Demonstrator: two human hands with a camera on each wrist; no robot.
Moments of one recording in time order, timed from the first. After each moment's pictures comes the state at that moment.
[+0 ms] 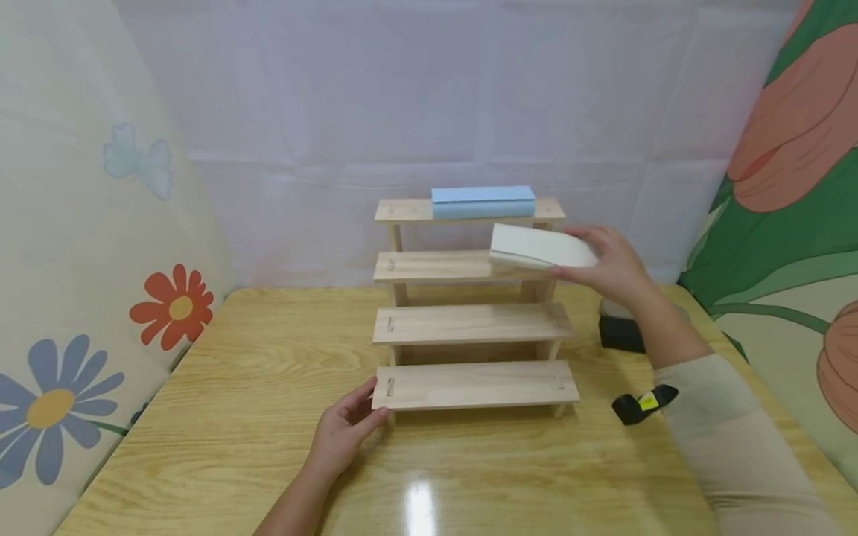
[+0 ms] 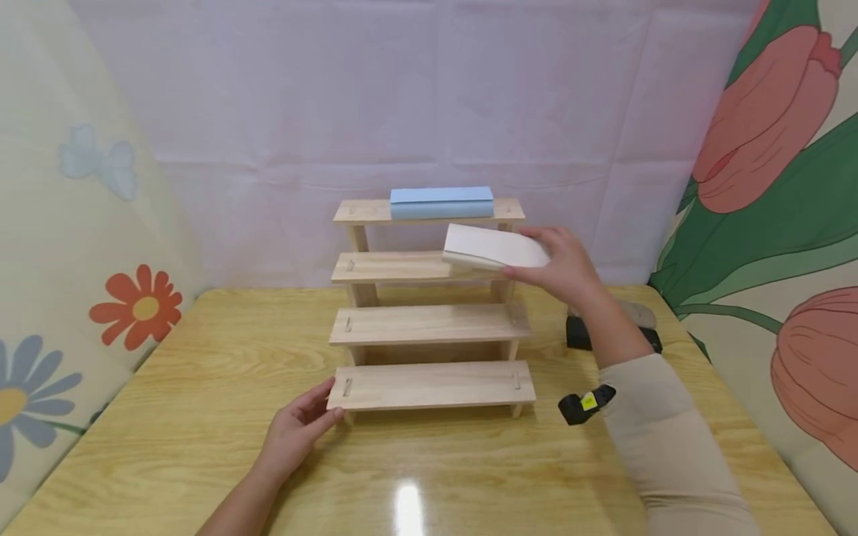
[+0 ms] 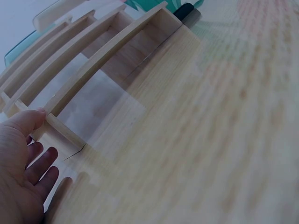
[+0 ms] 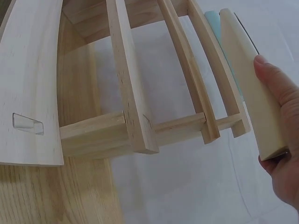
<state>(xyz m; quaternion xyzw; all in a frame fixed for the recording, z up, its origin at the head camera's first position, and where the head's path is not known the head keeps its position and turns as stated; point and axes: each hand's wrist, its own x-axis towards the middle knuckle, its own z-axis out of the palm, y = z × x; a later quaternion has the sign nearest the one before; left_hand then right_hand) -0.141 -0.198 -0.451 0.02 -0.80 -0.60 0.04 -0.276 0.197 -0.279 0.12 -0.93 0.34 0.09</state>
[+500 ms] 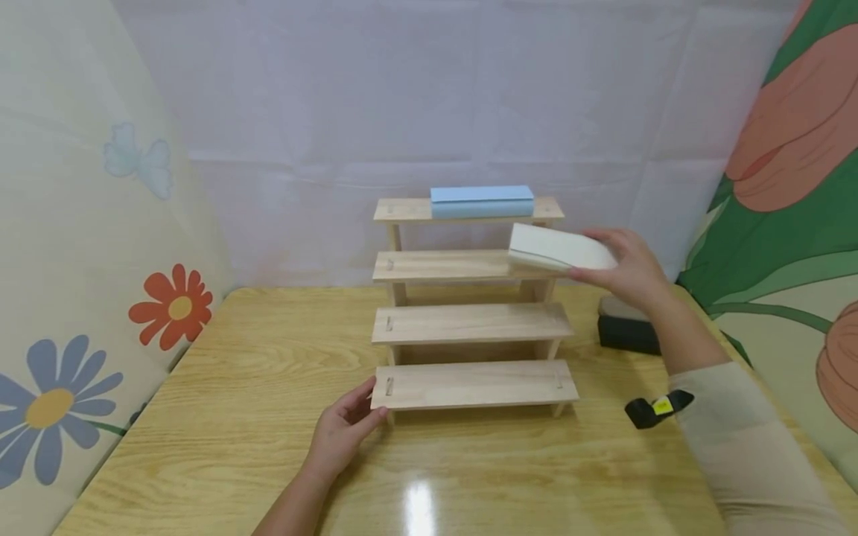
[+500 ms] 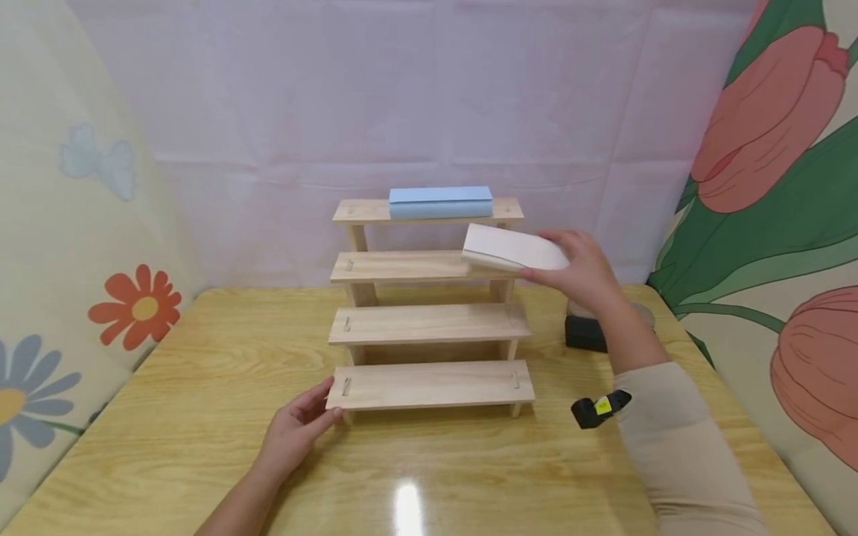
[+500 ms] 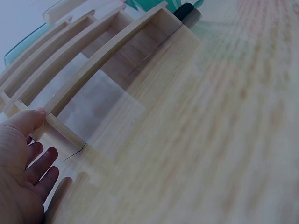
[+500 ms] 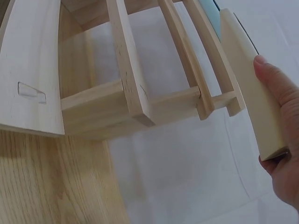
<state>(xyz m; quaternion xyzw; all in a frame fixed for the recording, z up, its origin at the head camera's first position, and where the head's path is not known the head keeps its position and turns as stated) -0.140 -0.198 -0.454 0.01 -0.80 -0.60 0.06 -0.270 0.220 -0.282 0.10 -0.93 0.35 0.09</state>
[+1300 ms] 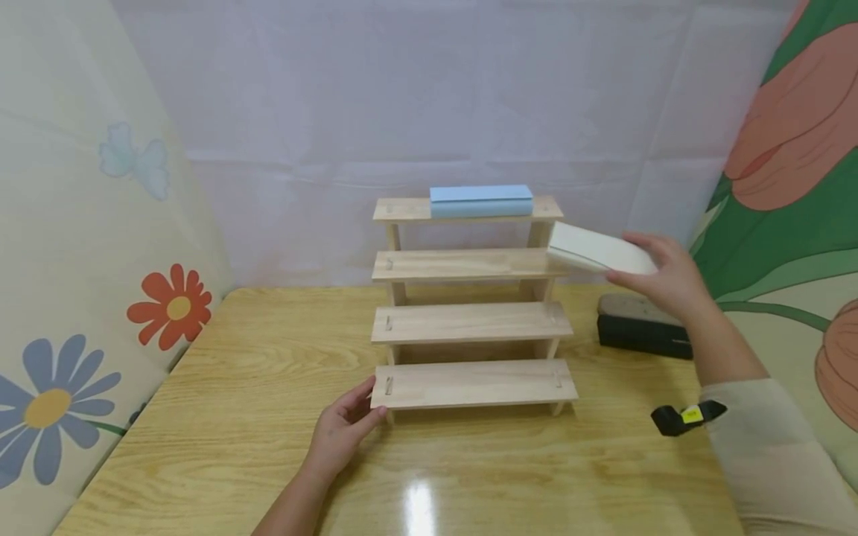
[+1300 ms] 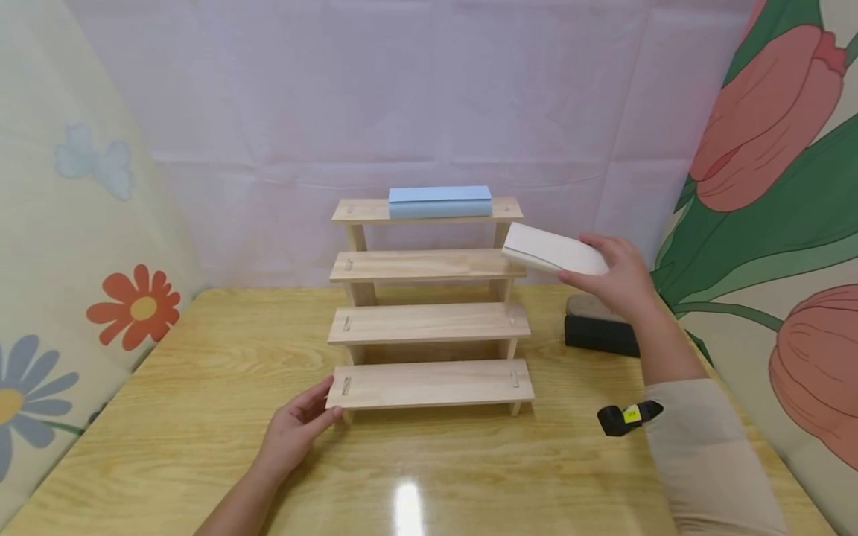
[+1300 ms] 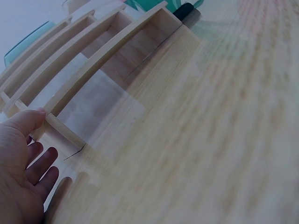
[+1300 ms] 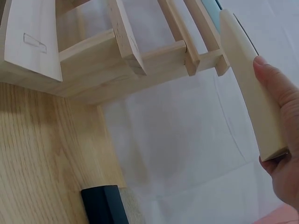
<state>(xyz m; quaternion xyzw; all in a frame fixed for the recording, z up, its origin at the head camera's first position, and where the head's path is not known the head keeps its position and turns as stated) -0.142 -0.198 -0.453 0.02 -0.80 -0.60 0.04 -0.259 0.263 -0.290 0.07 -0.93 0.35 0.11</state>
